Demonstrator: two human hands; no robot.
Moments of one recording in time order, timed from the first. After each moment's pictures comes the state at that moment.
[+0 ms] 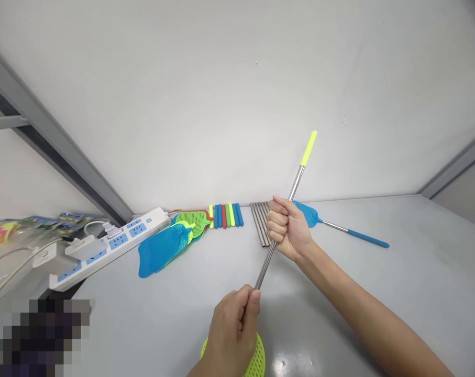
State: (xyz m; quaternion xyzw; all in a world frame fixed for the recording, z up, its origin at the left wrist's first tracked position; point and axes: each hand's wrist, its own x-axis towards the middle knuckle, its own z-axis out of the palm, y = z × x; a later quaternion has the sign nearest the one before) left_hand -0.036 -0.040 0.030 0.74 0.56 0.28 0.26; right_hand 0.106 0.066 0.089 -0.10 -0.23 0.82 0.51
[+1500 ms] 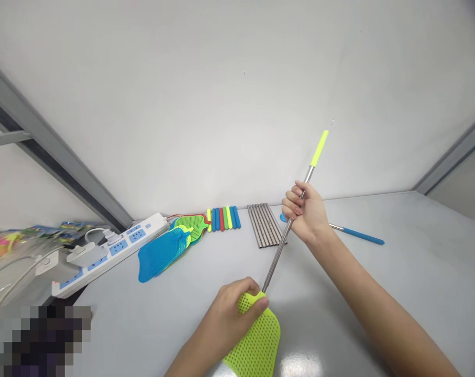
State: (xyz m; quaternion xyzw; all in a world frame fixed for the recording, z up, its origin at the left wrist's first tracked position) left_hand -0.044 -0.021 0.040 0.78 0.49 0.21 0.34; right_hand 0.137 0.076 0.109 -0.20 -0.22 0.67 0.68
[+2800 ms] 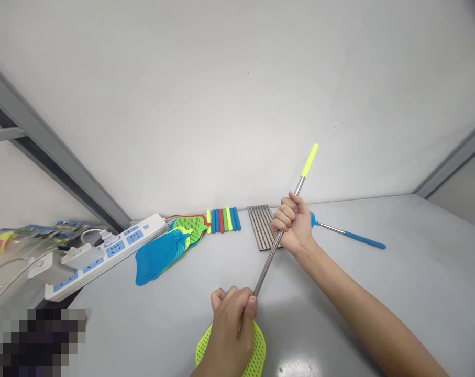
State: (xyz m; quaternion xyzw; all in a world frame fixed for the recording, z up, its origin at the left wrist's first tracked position) left_hand -0.035 -0.035 0.022 0.77 0.54 0.25 0.22; right_hand 0.125 0.082 0.076 -0.08 -0.21 0.75 0.63
